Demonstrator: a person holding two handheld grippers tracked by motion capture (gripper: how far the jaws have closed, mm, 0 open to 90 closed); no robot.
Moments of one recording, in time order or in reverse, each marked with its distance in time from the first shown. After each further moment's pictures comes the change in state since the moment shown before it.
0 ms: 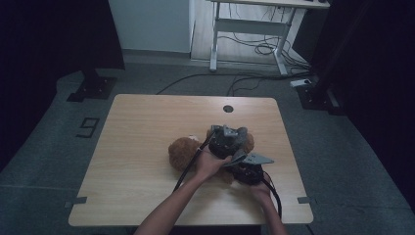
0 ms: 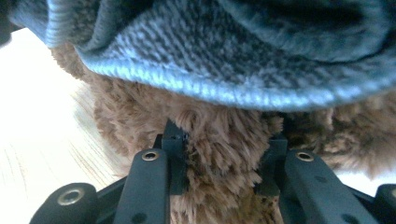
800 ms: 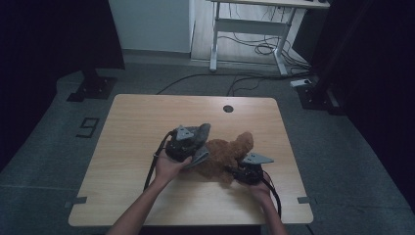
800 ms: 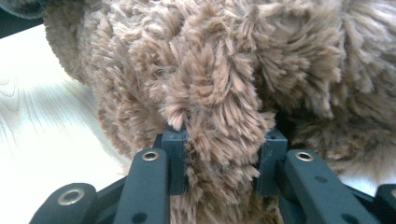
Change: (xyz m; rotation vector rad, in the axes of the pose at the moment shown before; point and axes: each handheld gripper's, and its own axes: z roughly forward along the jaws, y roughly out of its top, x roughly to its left) left arm 0.067 -0.056 -0.103 -0.079 0.138 -0.062; right arm -0.001 0.001 0.001 -0.003 0.014 -0.005
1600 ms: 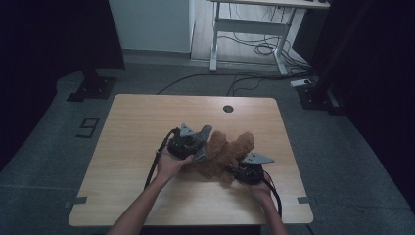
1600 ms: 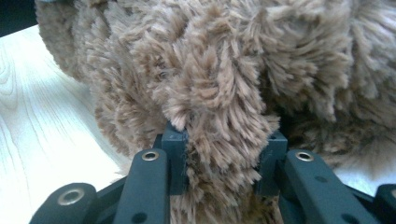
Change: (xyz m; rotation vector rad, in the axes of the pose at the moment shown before) left arm 0.000 0.001 0.019 0.070 -0.035 -0.001; right arm -0.002 -0.001 -0.001 0.001 -0.002 -0.003
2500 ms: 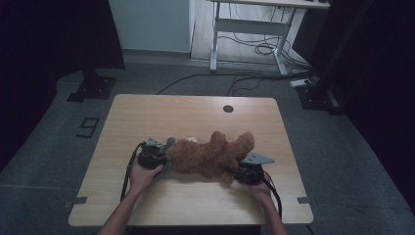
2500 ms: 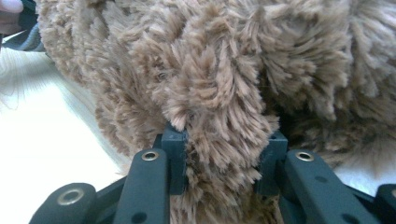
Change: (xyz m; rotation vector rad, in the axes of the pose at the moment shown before) left arm 0.077 -0.090 -0.012 0.075 0.064 -0.234; right arm 0.000 -0.002 0.000 -0.005 0.004 0.002
